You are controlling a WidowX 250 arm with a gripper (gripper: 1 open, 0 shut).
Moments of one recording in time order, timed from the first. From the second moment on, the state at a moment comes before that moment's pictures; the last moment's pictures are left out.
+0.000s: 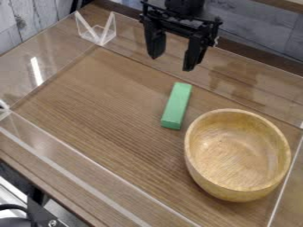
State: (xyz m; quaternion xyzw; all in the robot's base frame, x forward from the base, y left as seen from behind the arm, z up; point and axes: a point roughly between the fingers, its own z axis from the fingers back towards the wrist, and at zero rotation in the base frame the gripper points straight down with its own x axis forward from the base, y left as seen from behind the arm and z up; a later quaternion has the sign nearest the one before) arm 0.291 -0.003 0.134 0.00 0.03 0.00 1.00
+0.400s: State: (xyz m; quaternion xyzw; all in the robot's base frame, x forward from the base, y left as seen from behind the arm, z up) arm 0.277 -0.020 0.082 0.00 0.05 0.02 1.00
